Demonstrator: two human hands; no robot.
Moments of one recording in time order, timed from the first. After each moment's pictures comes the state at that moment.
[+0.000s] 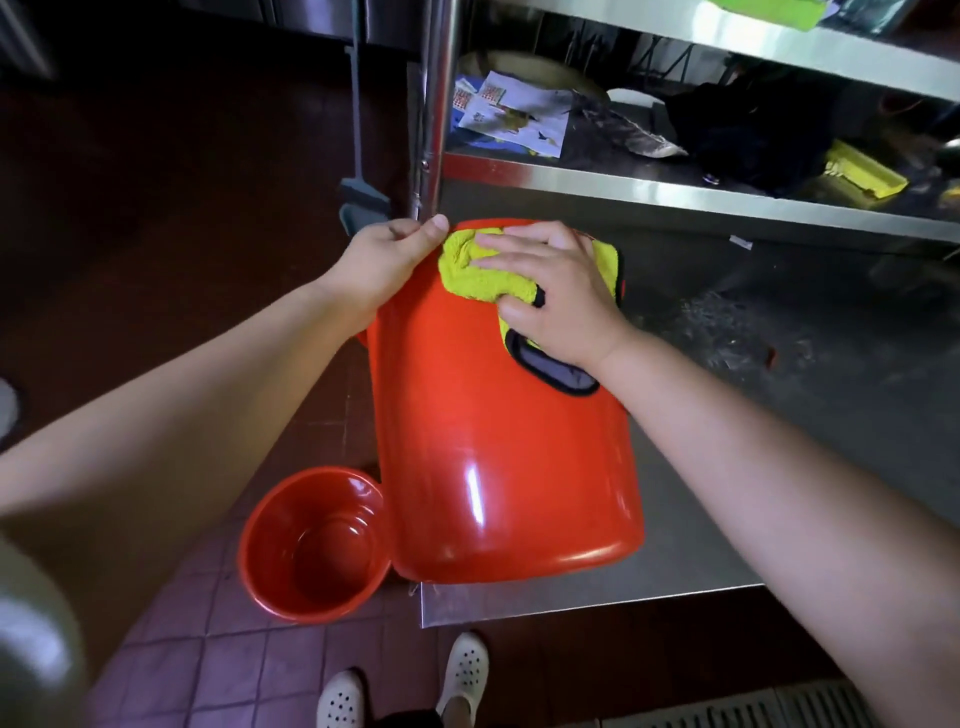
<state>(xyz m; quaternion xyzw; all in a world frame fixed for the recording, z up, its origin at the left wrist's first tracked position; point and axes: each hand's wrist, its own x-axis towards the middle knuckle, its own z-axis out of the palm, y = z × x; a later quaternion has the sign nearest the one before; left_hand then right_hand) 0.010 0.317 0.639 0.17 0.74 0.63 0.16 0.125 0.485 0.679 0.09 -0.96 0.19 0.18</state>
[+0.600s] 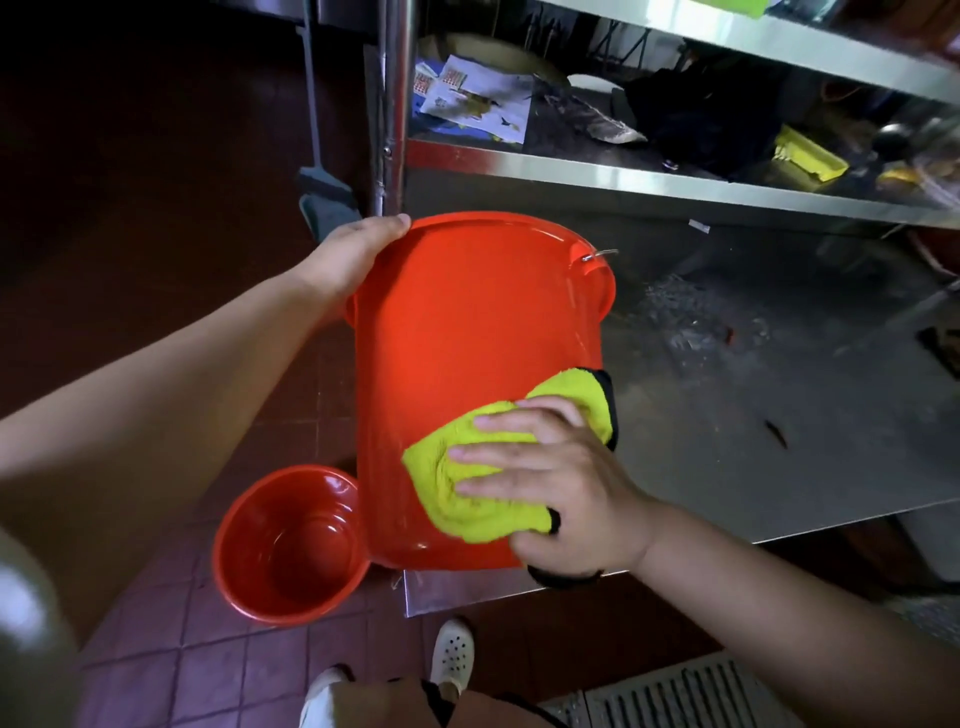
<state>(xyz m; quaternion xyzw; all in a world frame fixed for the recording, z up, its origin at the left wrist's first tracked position) 0.008 0.314 0.634 0.13 0.69 0.67 0.25 0.268 0.460 0.643 0.25 -0.94 0.18 0.11</state>
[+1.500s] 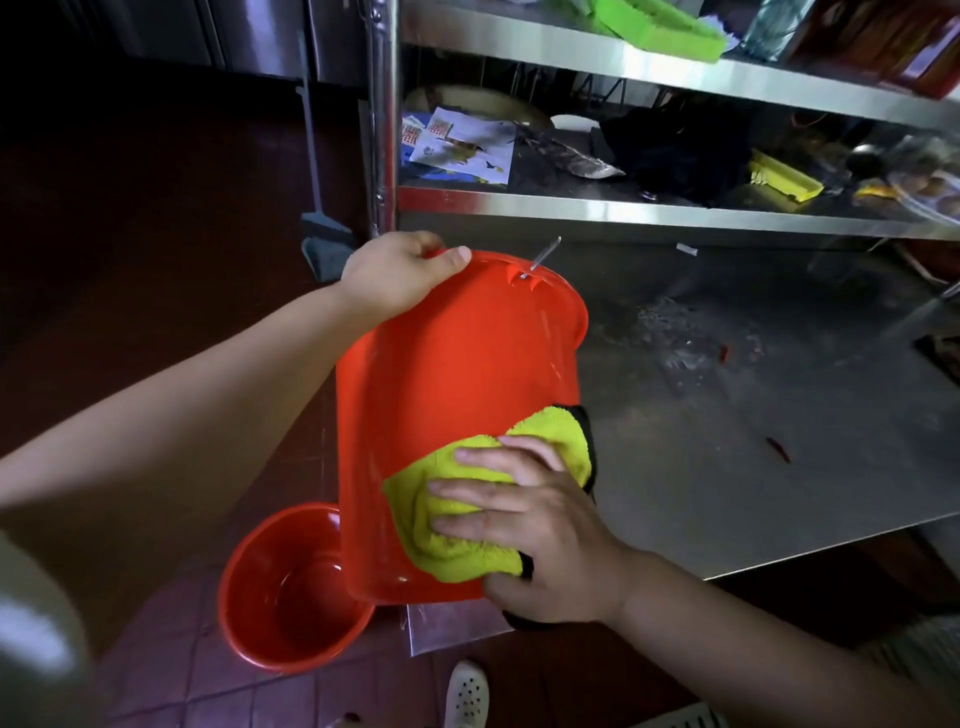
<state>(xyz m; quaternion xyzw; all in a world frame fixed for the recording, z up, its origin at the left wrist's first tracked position) 0.018 0.355 0.676 0.24 0.89 0.37 0.09 0.276 0.445 0.637 0.23 -0.95 0.18 0.10</state>
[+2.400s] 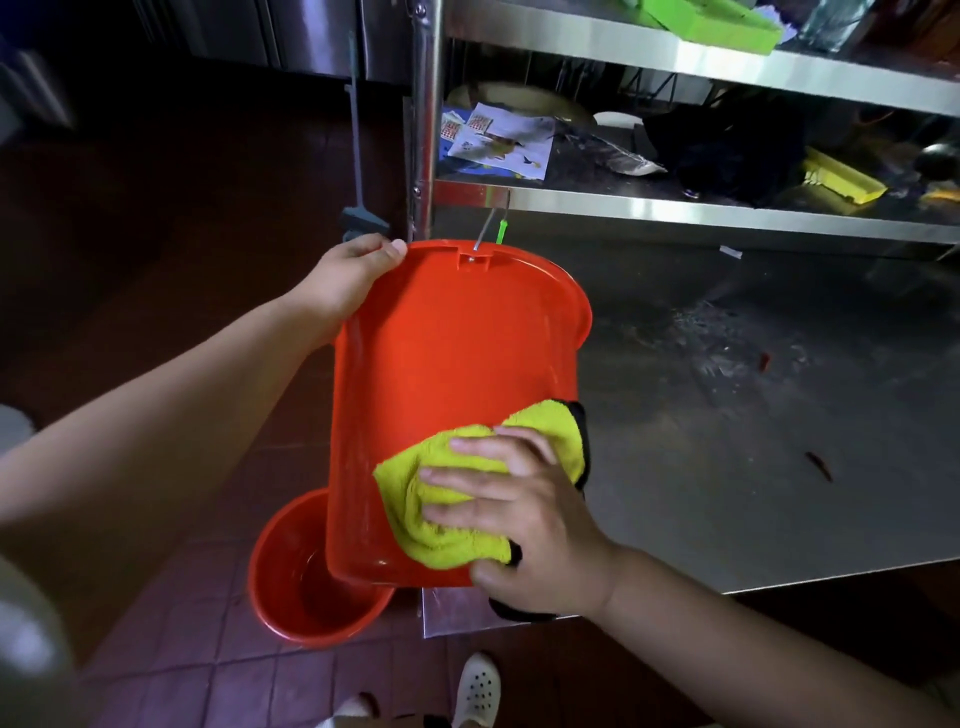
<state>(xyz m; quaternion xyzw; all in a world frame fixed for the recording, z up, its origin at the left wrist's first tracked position) 0.024 0.291 0.665 0.17 0.75 0.61 0.18 0.267 0.429 0.627 0.23 -0.93 0.23 0.14</state>
